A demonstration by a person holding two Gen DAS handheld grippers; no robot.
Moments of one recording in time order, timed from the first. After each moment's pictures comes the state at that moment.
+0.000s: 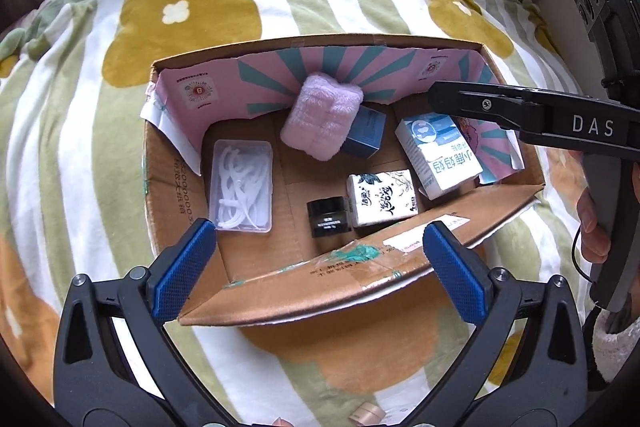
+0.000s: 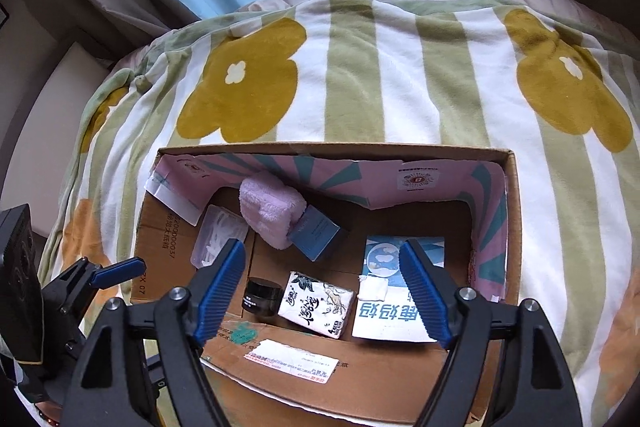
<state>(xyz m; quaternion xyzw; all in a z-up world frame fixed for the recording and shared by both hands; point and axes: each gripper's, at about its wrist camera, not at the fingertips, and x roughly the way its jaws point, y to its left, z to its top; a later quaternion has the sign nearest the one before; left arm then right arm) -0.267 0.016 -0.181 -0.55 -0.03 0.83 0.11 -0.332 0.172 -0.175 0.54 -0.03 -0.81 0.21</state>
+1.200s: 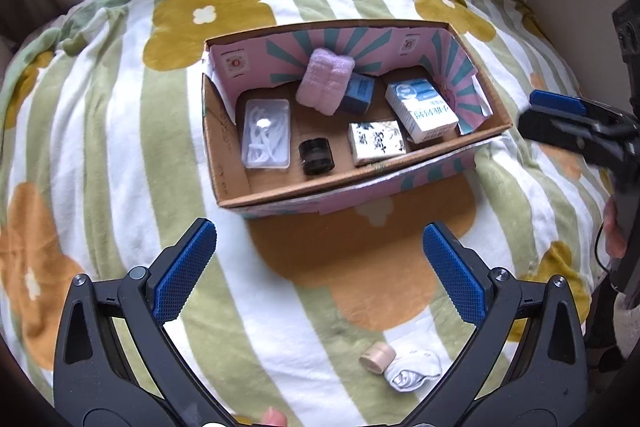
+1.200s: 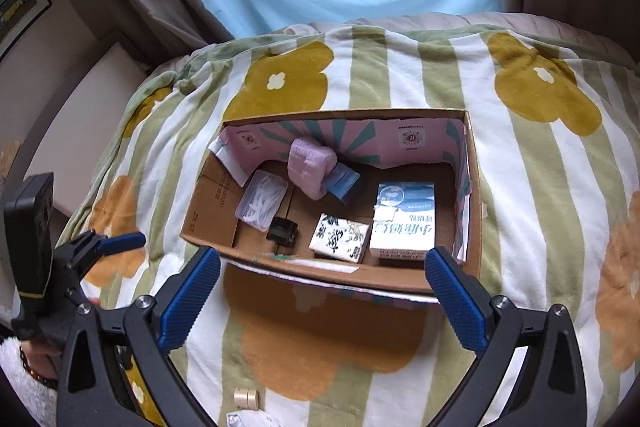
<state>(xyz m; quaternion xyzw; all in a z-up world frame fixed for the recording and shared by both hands) -0.173 -0.002 -0.142 -0.53 0.00 0.84 0.10 -0.218 0.202 -0.130 0.49 -0.01 -0.83 0.25</state>
